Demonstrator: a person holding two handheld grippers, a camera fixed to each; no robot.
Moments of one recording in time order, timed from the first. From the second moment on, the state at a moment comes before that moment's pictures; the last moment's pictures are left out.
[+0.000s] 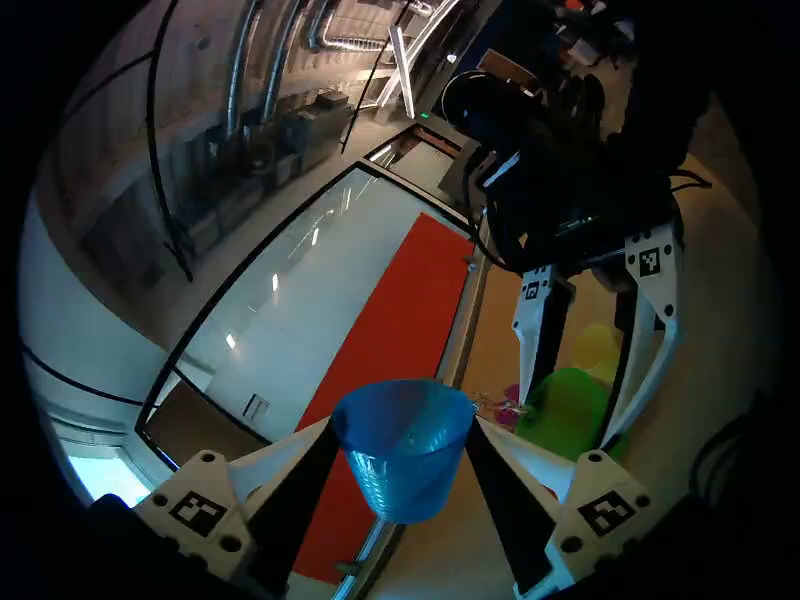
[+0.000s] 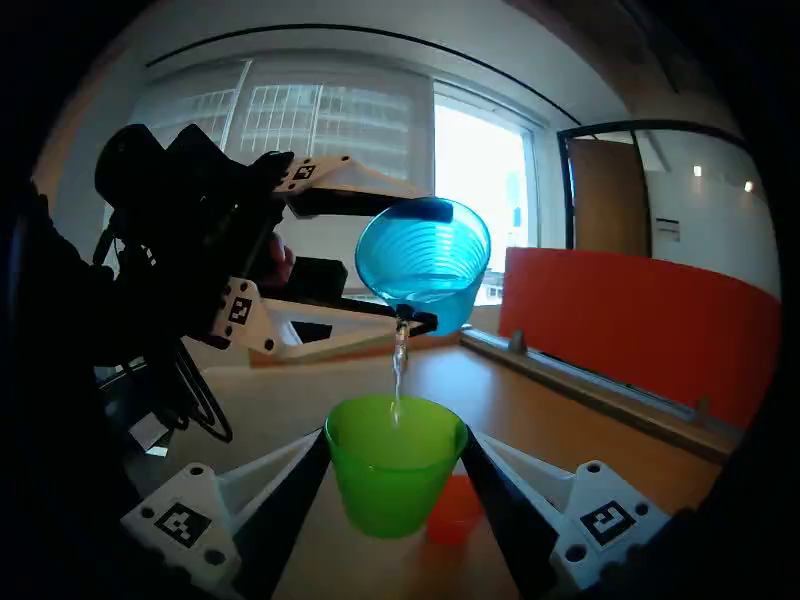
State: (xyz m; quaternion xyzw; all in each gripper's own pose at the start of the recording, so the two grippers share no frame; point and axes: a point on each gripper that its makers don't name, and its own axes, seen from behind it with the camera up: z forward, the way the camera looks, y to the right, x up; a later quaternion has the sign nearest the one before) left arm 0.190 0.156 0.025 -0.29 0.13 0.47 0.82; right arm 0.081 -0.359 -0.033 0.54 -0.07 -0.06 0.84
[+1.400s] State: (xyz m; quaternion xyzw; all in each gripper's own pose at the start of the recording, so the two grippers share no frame) left arm 0.196 0.160 0.021 -0.29 0.14 0.50 0.81; right arm 0.084 -0.357 -0.032 0.54 -0.06 -0.06 0.84
